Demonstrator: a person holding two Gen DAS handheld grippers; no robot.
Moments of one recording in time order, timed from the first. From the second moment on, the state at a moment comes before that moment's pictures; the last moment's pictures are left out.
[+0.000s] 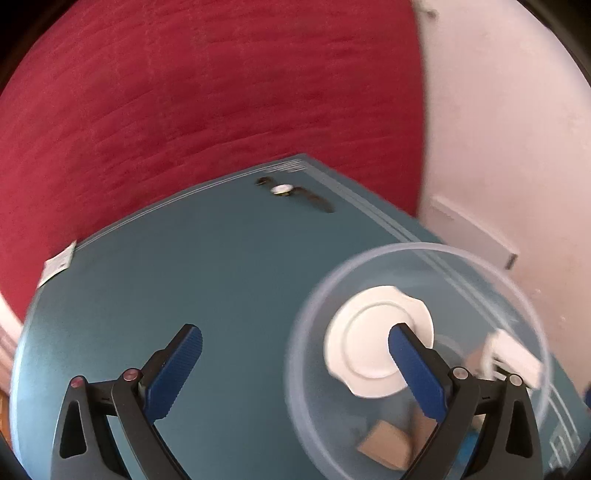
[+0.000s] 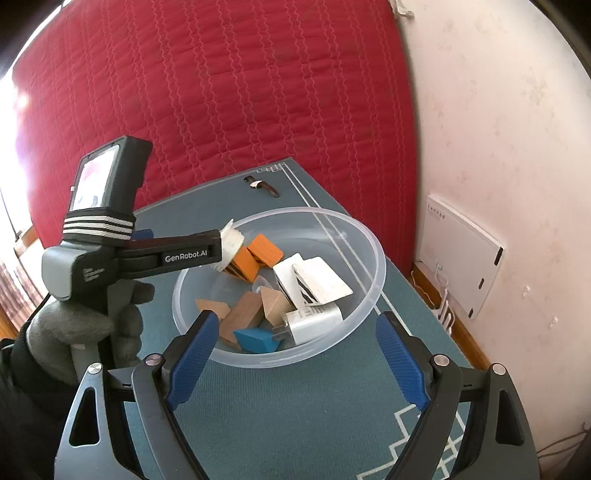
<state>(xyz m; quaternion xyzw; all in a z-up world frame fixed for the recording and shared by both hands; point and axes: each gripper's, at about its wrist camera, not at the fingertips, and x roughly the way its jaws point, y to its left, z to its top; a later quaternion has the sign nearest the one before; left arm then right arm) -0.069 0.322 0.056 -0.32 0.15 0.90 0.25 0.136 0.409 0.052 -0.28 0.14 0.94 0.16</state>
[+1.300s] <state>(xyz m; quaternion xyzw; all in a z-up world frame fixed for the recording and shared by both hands) -0.016 0.230 0.079 -0.31 0.10 0.92 0.20 0.138 0.408 0.049 -0.30 0.13 0.93 0.16</state>
